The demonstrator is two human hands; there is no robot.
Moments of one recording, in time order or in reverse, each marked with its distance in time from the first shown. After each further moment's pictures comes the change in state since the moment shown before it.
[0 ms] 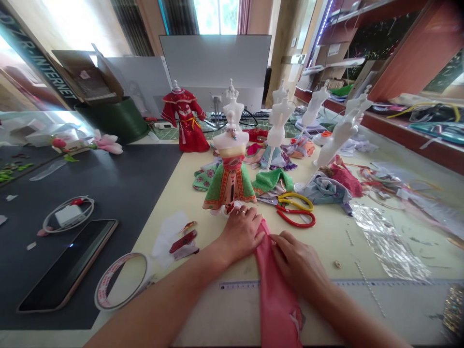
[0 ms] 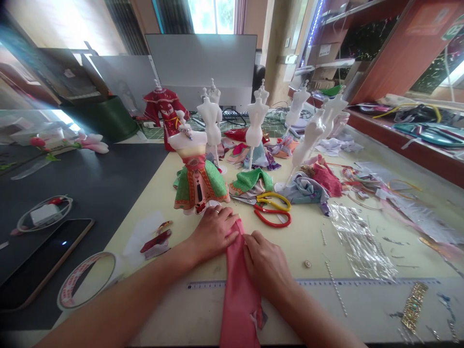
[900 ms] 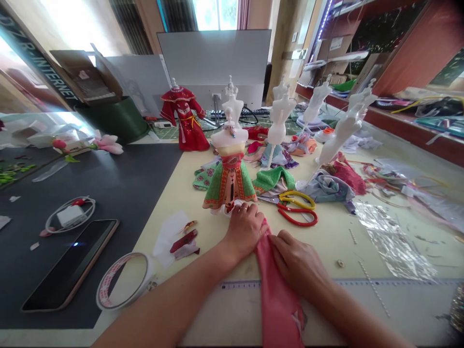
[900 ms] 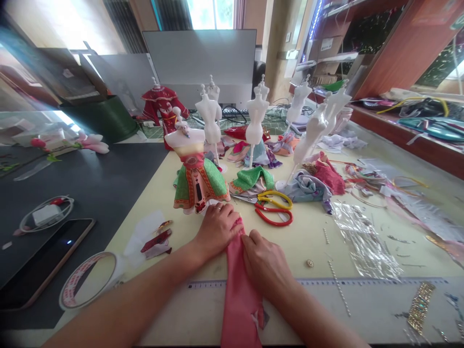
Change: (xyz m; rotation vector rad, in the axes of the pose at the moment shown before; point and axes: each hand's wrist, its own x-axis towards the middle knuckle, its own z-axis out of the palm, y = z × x) left_hand 0.009 0.007 0.009 0.024 0.053 -0.102; right_hand 0.004 -0.004 -0.001 -0.093 -0.079 -0.033
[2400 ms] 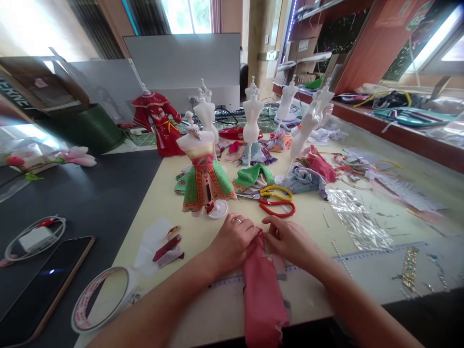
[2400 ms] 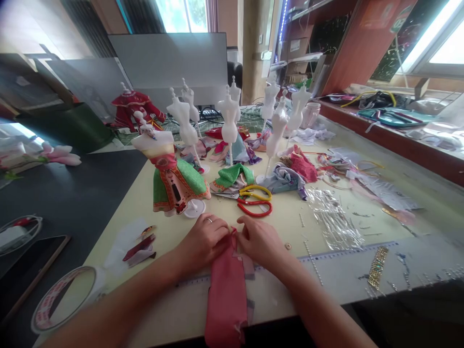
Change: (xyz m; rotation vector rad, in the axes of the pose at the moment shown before) left_hand -0.018 0.013 -0.020 -0.251 -0.070 0.339; right_hand 0.004 0.031 -0.017 0.370 -0.009 0.218
